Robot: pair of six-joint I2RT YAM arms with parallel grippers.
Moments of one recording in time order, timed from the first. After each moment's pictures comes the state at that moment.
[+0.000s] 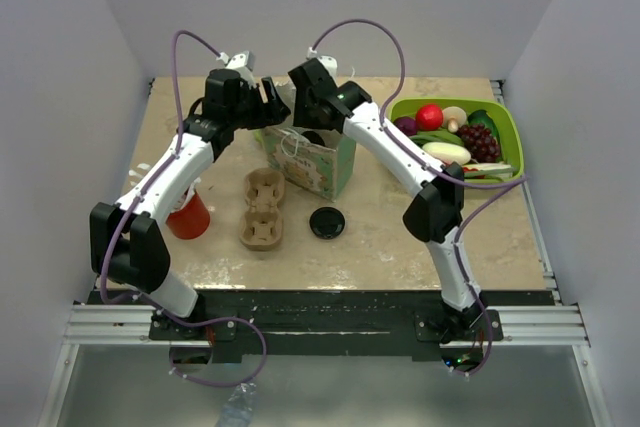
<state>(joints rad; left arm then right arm) -0.30 1.58 1.36 -0.24 0.14 -0.46 0.73 2.22 2.33 -0.92 0.35 0.64</state>
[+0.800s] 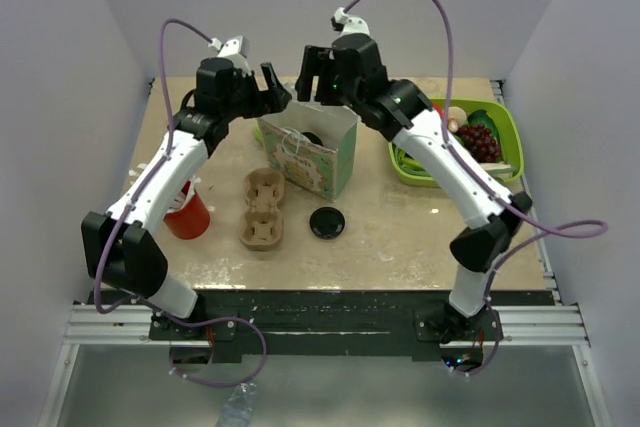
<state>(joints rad) -0.30 1.56 1.45 -0.28 0.13 -0.45 0.73 1.86 2.17 -0.73 0.27 0.51</state>
